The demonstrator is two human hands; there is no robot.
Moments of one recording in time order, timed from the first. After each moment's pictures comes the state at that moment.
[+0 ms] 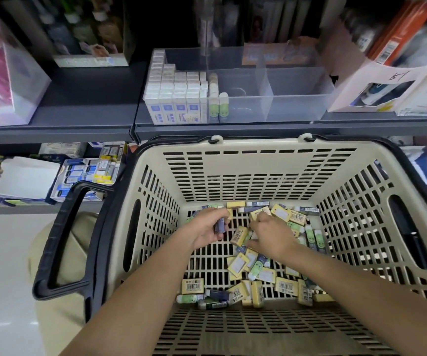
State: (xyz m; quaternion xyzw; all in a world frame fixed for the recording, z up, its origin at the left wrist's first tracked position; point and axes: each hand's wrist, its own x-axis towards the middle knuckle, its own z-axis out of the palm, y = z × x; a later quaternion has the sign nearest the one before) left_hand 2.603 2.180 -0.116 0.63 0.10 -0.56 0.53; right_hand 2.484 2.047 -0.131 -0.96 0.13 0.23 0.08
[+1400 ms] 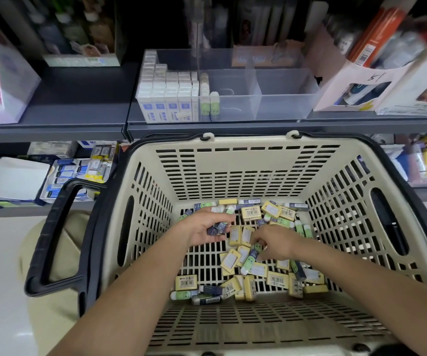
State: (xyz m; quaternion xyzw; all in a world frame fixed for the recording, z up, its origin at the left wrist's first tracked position) left_hand 2.596 2.180 -0.110 0.61 0.05 -0.60 0.51; right_hand 2.461 2.026 -0.110 -0.90 0.10 0.37 0.20
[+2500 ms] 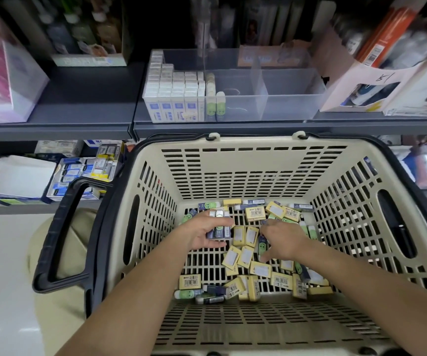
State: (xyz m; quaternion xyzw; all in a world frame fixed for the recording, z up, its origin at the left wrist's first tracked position) left_hand 2.598 2.192 -0.122 0.62 0.09 -0.59 0.51; right_hand 2.462 2.029 -0.116 -0.93 0.10 0.35 0.04
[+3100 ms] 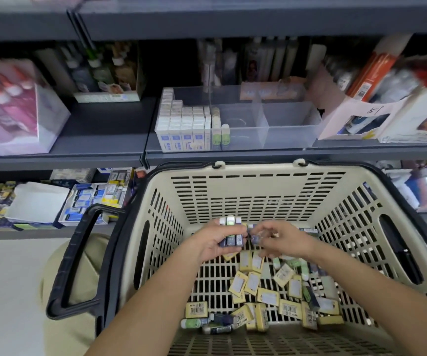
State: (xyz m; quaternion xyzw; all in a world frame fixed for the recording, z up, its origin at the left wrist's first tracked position) left_hand 2.606 2.175 -0.081 0.59 0.02 -0.57 0.57; right_hand 2.487 2.021 -0.065 -0.79 0.21 0.18 0.54
